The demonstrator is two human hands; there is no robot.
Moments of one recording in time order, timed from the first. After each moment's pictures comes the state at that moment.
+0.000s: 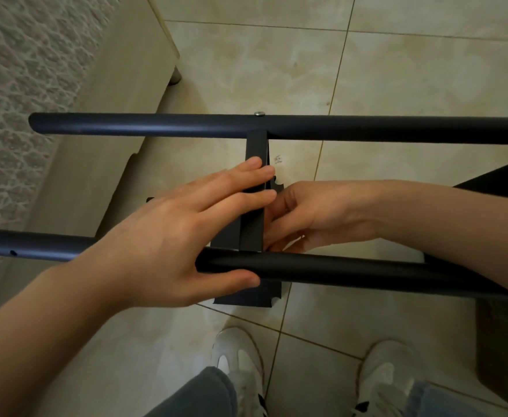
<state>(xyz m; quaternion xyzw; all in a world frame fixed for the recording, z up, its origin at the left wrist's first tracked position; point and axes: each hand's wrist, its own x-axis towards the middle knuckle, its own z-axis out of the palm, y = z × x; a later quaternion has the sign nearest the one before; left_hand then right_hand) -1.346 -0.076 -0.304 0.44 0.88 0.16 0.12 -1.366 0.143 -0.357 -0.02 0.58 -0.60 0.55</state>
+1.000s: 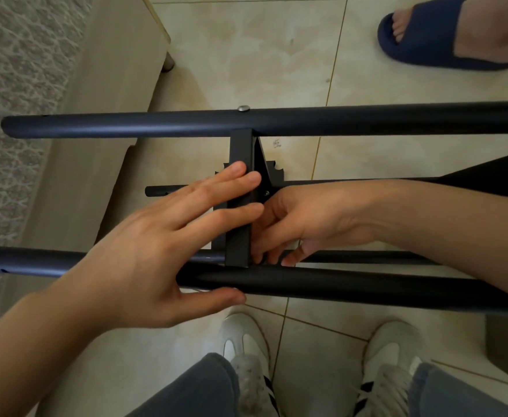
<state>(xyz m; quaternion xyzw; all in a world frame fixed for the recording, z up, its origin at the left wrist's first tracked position) -1.329 -0.083 -0.306 0.45 0.87 0.15 0.13 -1.349 0.138 -0.358 -0.04 0.59 -0.57 0.57</state>
